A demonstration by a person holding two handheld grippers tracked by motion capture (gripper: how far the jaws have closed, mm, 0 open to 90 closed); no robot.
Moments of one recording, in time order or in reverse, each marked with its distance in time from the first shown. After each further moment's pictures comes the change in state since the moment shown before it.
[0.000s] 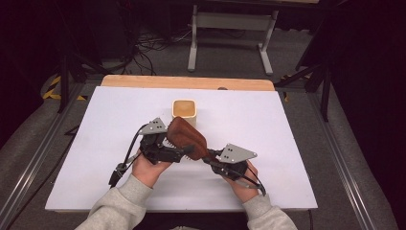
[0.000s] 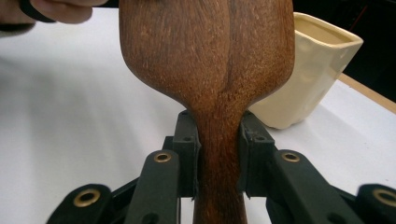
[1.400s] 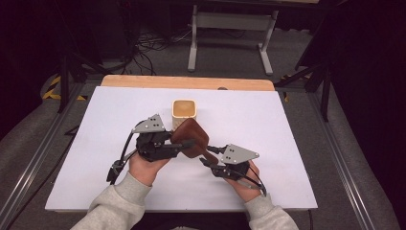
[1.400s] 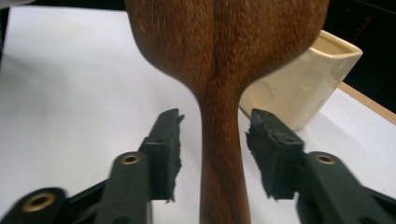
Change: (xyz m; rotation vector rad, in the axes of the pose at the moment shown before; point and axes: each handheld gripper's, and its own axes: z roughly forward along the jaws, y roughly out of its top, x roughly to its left) left arm -0.018 0.027 -0.023 -0.032 -0.079 0.103; right arm -0.003 0.001 -0.005 -0.026 0.029 -0.023
